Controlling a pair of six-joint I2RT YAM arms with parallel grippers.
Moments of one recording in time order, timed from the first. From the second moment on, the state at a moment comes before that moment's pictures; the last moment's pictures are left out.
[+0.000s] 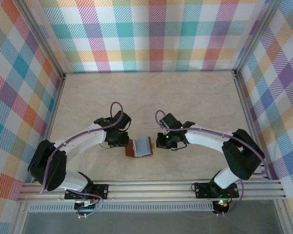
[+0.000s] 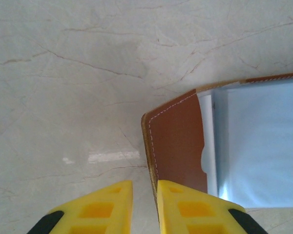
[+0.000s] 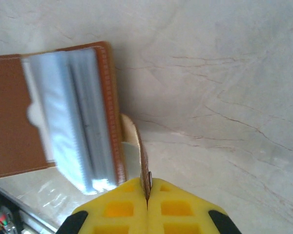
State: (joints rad) left arm -0.62 1.41 0.89 -0.80 0.02 -0.65; right arm 0.77 1.54 0.87 -0.47 -0.30 0.76
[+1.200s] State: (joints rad) left arm -0.51 1.42 0.85 -0.66 0.20 -0.60; right arm 0.89 1.52 1.11 -0.57 -0.36 0.74
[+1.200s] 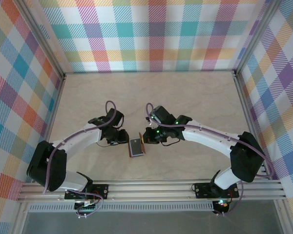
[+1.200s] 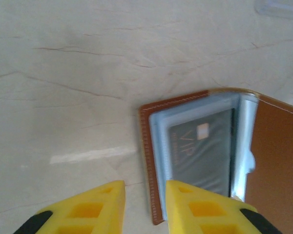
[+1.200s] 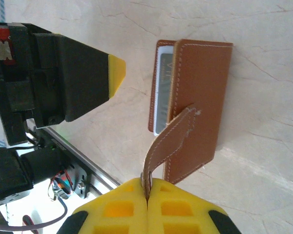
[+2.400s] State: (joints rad) left arm -0.62 1.61 0.94 -0.59 0.25 -0.63; right arm 0.78 1.49 0.93 -0.75 -0.13 0.64
